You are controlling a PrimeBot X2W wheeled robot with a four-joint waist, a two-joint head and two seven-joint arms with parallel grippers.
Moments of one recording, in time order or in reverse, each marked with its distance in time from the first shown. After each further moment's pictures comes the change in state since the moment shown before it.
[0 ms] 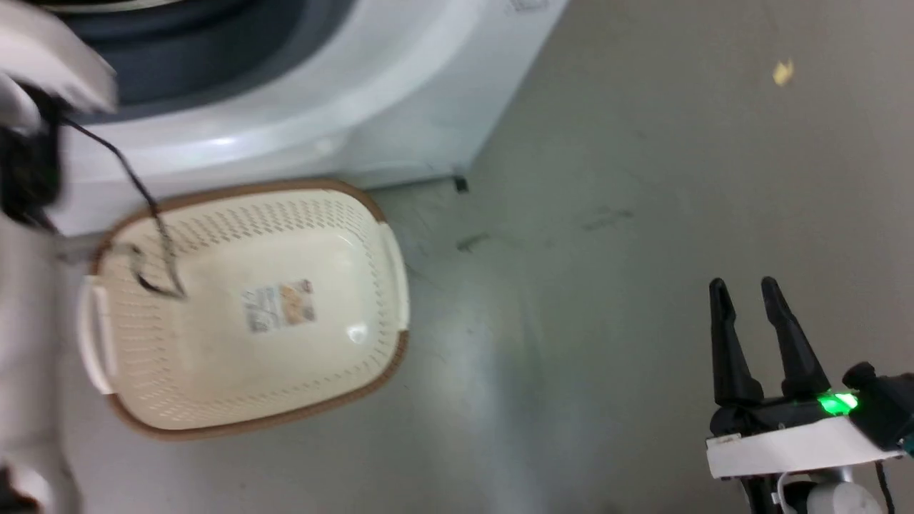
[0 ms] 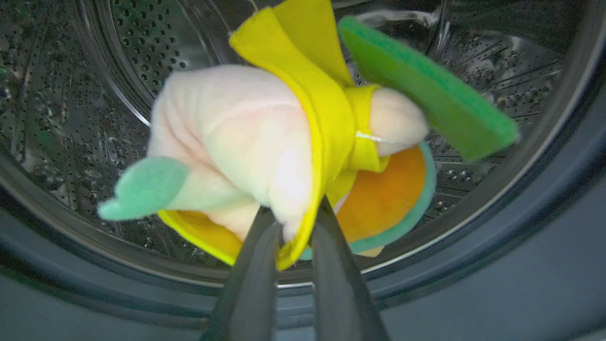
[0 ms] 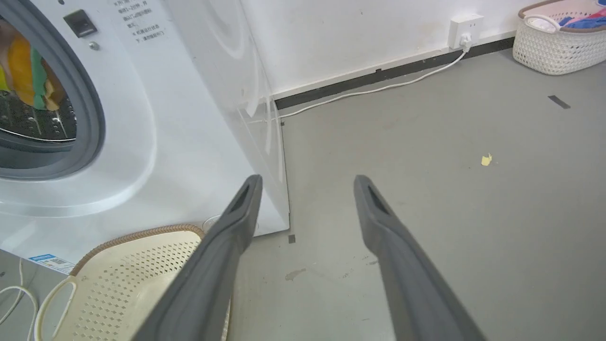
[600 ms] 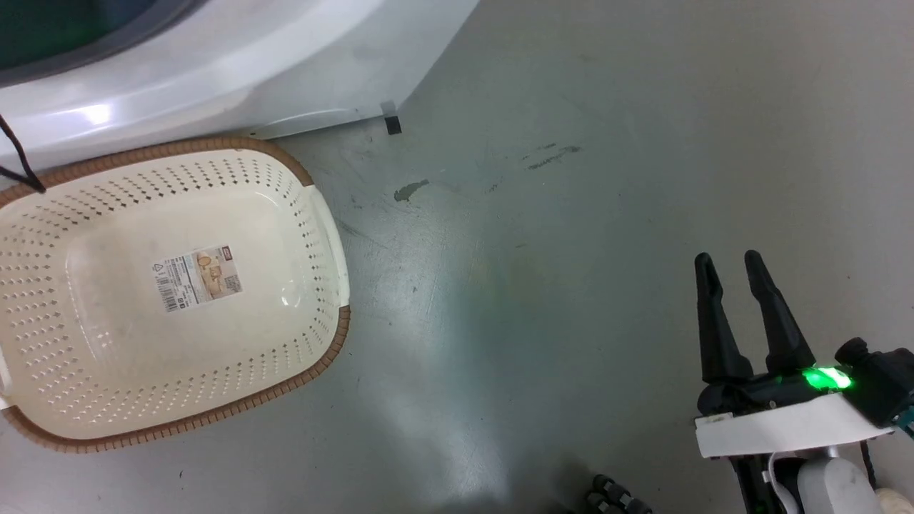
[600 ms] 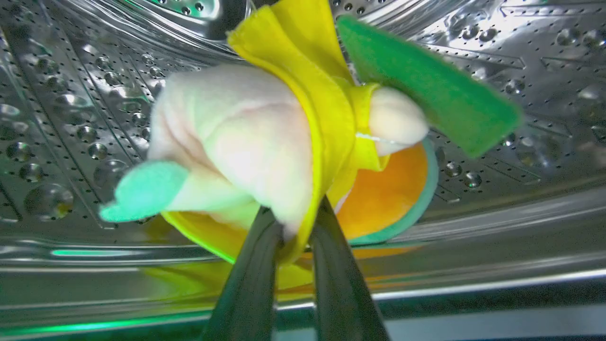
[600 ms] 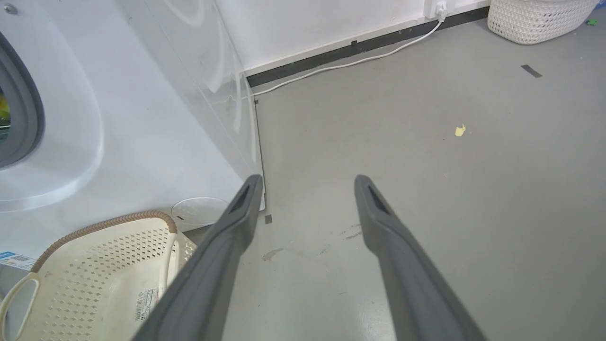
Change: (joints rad) left arm -0.446 0.152 -0.116 0.486 0.137 -0.011 0.258; right arm -0.061 0.000 0.043 0.007 0.060 0.000 0.000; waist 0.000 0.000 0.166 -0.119
